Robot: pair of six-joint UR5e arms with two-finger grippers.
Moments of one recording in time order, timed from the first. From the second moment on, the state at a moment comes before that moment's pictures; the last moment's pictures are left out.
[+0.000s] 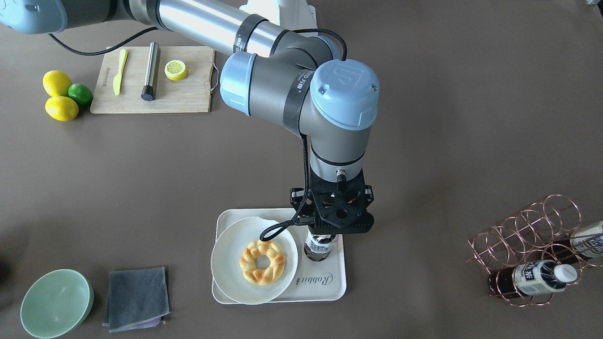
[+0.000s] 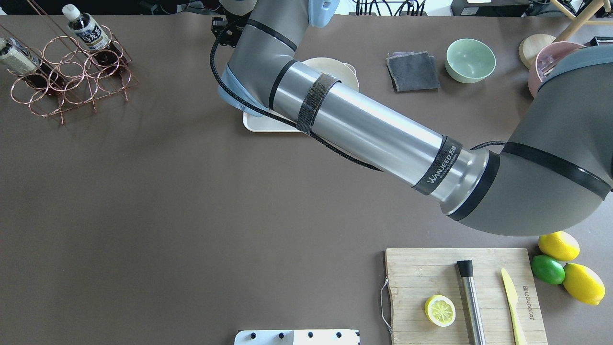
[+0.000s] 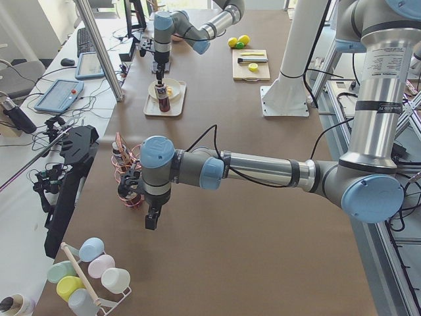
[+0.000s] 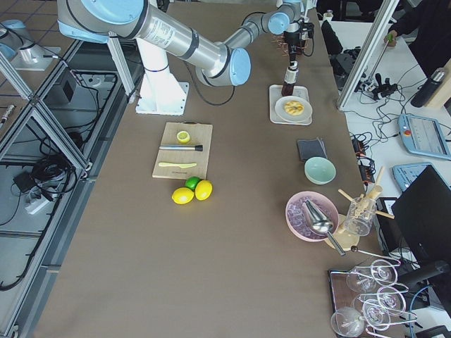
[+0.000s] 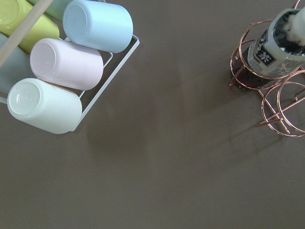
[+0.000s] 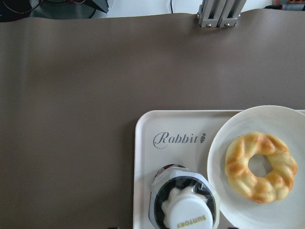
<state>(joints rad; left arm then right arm) -1.61 -1.65 -1.60 -1.66 -2.26 0.01 0.74 -0.20 0.87 -1.45 1.89 1.07</state>
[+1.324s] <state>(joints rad) -1.62 -1.64 -1.61 -1.68 -2.26 0.02 0.91 -0.63 1.75 -2.27 1.97 0.66</state>
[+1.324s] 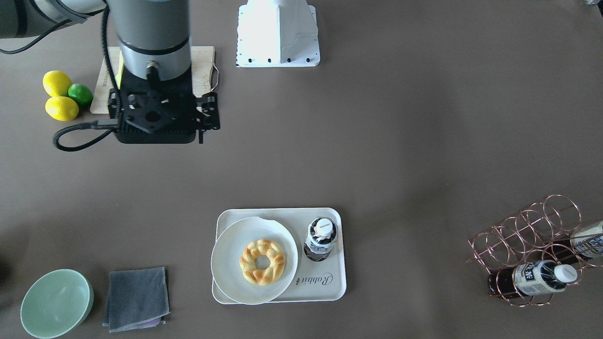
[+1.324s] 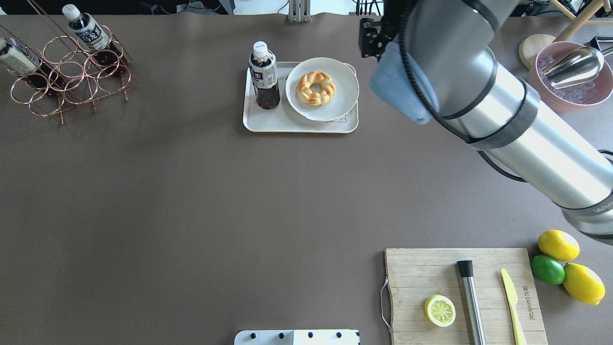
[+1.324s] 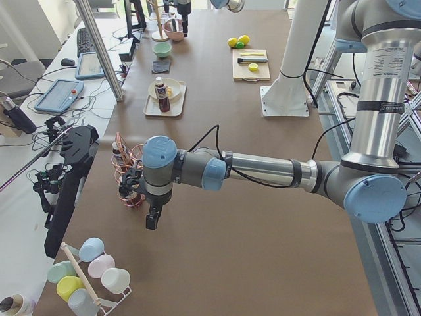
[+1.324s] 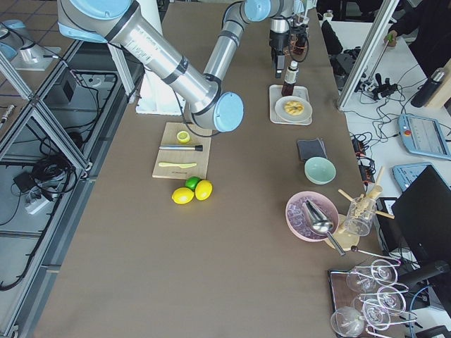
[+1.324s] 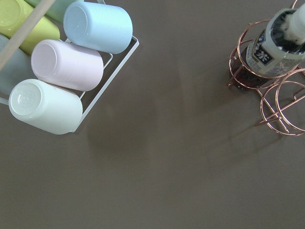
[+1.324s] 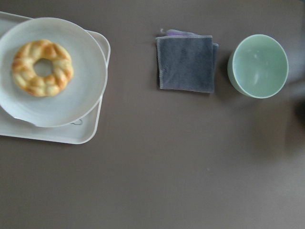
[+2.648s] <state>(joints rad) -1.61 -1.64 -1.61 -1.70 -2.26 0.02 1.54 -1.36 1.56 -1.72 2.28 -0.18</state>
